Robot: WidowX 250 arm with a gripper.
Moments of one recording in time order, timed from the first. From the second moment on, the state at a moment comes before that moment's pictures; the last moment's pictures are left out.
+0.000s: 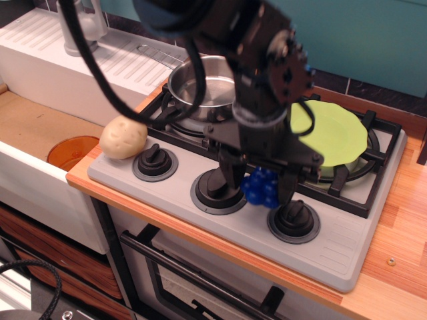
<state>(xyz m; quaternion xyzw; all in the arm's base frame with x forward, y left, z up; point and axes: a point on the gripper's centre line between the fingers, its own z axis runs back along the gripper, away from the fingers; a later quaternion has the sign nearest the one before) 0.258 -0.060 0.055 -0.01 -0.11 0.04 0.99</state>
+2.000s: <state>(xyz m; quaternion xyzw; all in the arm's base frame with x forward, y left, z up) 0.358 -0.077 0.064 -0.01 -0.05 0.06 1.00</state>
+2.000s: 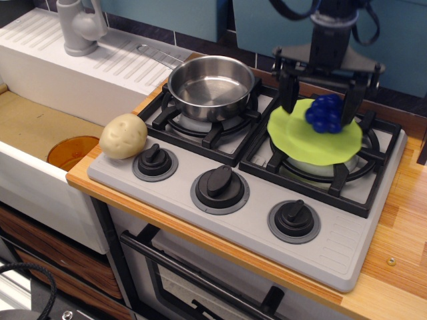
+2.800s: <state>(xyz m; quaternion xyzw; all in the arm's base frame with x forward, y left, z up) 0.329 -0.029 0.132 0.00 0.00 0.01 1.00</state>
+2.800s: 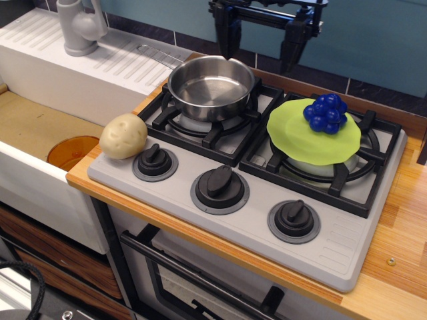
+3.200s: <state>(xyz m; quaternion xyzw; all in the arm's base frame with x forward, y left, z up) 0.329 -0.032 0.132 0.00 0.00 0.01 1.00</state>
